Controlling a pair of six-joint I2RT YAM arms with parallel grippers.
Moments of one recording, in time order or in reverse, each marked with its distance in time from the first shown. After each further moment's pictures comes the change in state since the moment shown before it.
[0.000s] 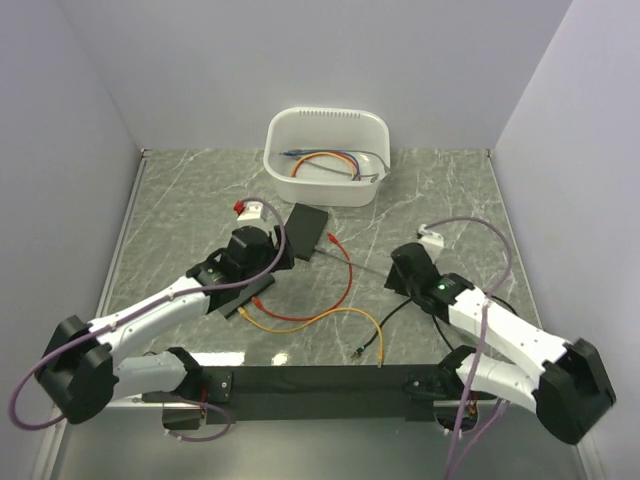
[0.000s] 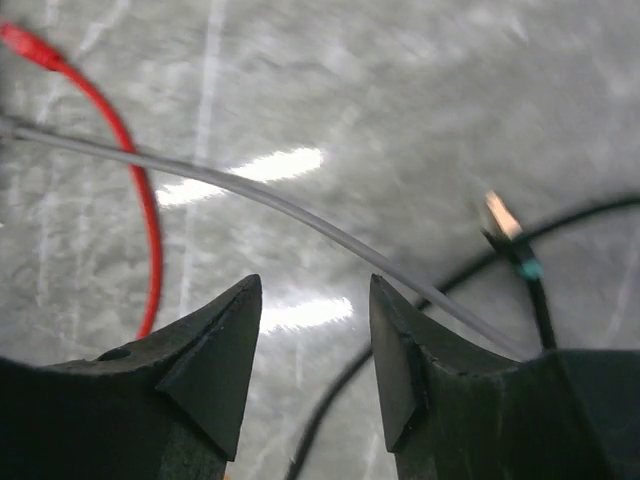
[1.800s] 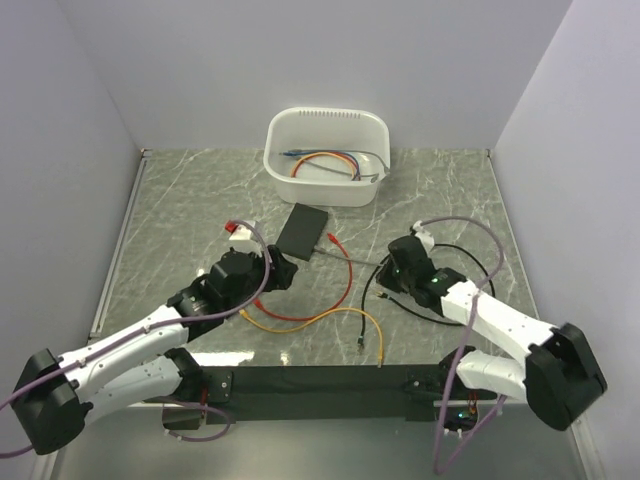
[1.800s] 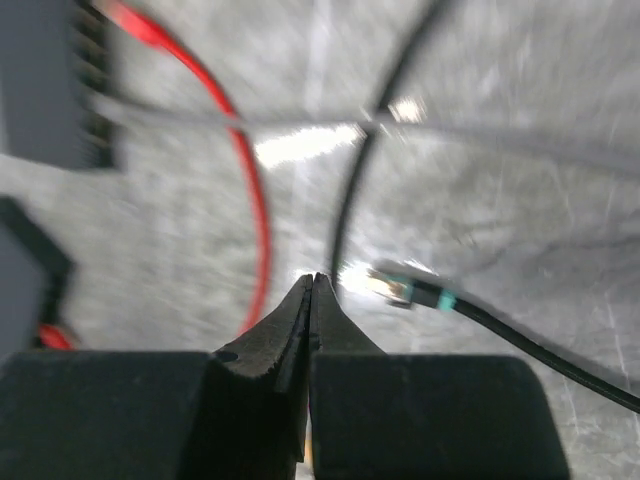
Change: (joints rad) left arm -0.084 -0.257 -0.182 0.046 0.042 -0.022; right arm -0.049 0.101 -0.034 0.149 -0.250 0.149
